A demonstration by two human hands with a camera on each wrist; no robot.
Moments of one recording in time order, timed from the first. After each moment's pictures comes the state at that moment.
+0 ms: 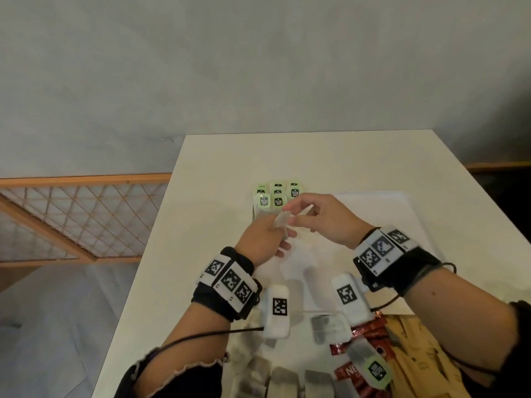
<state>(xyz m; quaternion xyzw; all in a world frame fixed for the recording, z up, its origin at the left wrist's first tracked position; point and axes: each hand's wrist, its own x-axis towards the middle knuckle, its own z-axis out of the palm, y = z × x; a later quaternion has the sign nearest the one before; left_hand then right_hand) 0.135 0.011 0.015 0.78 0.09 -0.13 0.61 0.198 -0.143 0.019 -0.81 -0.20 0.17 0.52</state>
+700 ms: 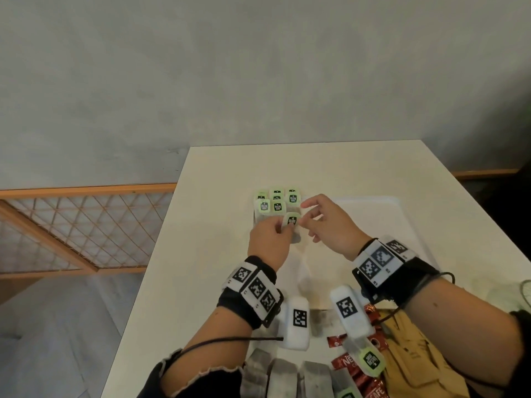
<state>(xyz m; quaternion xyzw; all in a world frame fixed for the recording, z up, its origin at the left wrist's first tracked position) 0.127 -0.011 0.002 0.85 0.13 0.04 0.52 0.174 -0.149 0.021 -0.83 -0.08 0.14 0.54</state>
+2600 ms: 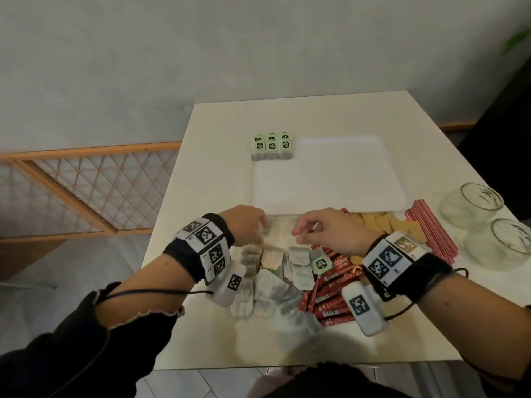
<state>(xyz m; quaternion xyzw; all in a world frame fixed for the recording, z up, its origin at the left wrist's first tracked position) -0.019 0.016 0.028 0.96 -0.06 -0.26 0.12 -0.004 -0.209 0.012 -0.86 -0.22 0.25 0.39</state>
